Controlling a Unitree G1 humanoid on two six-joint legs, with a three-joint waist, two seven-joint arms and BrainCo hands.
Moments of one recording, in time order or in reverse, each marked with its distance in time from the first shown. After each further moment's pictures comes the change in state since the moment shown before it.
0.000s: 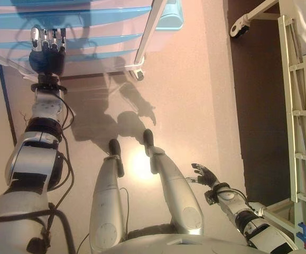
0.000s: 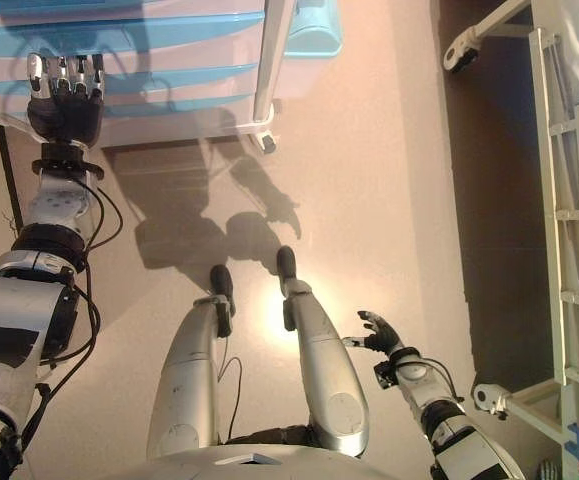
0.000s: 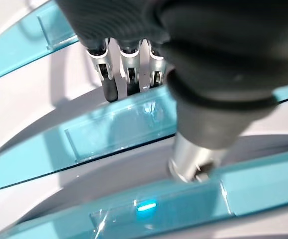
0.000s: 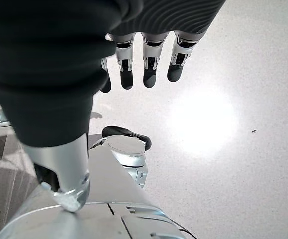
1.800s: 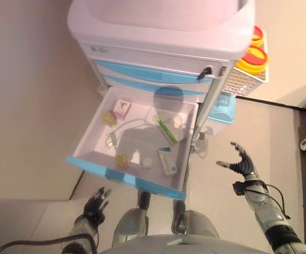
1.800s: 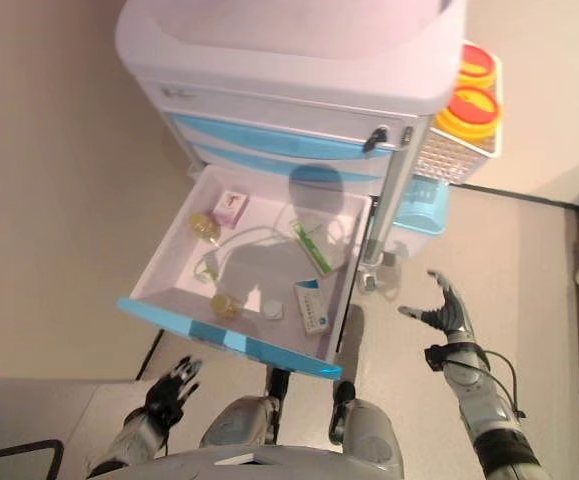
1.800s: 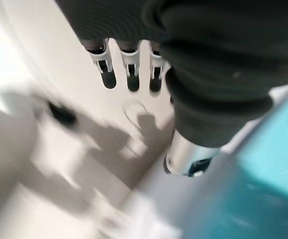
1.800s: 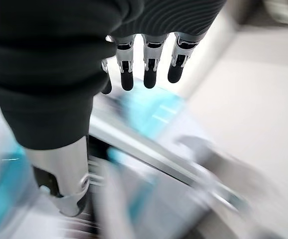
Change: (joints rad) left arm 1.104 -0.403 0.185 -0.012 1.273 0.032 0.536; right arm 0.358 -0.220 -0.352 -0.865 -0.440 0.001 -0.328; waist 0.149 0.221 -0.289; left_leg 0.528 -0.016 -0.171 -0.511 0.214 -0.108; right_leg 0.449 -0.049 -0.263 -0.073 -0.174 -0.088
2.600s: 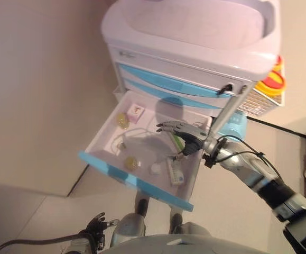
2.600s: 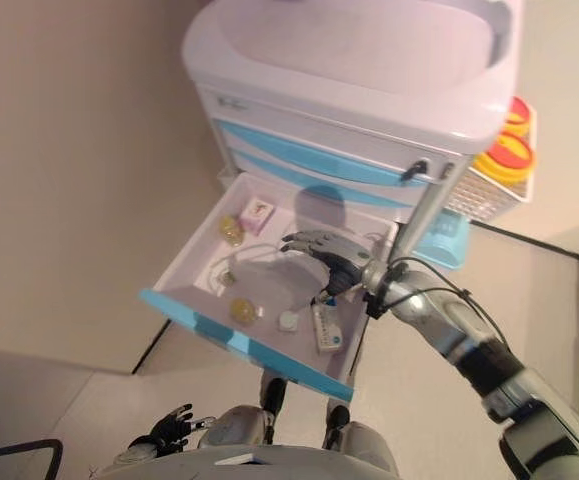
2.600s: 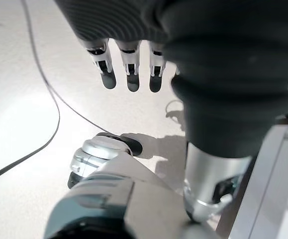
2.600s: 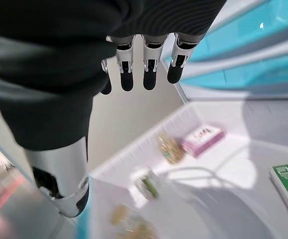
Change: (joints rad) left arm -0.090 0.010 -0.224 0.154 0.221 0.021 0.026; right arm -0.578 -0.099 0.519 0.060 -0.267 -0.108 0.340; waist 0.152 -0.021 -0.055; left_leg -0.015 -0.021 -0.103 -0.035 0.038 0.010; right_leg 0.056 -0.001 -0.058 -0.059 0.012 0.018
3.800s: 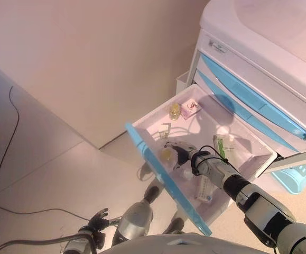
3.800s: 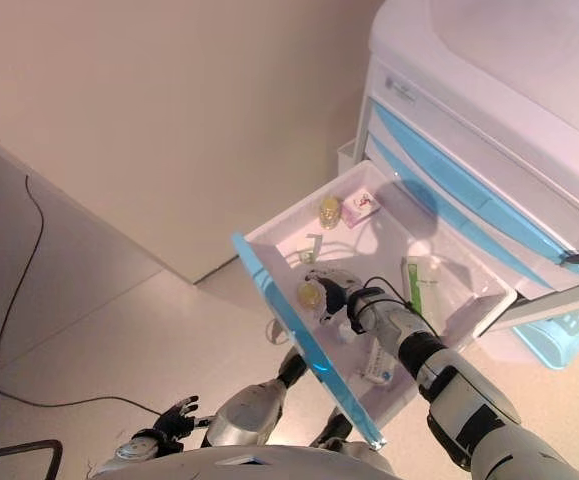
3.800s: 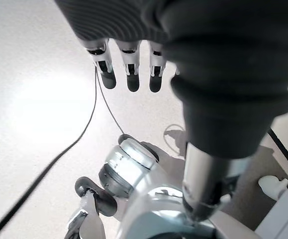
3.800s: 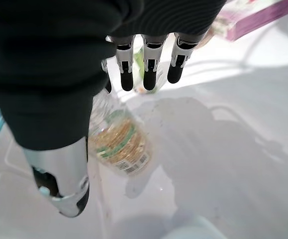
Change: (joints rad) left arm 0.018 0.034 -0.035 -0.064 0.061 -0.023 -0.033; right arm -0.085 0.268 0.130 0.542 -0.162 0.182 -0.087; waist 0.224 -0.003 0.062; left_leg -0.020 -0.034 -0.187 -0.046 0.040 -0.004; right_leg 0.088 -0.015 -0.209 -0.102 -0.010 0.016
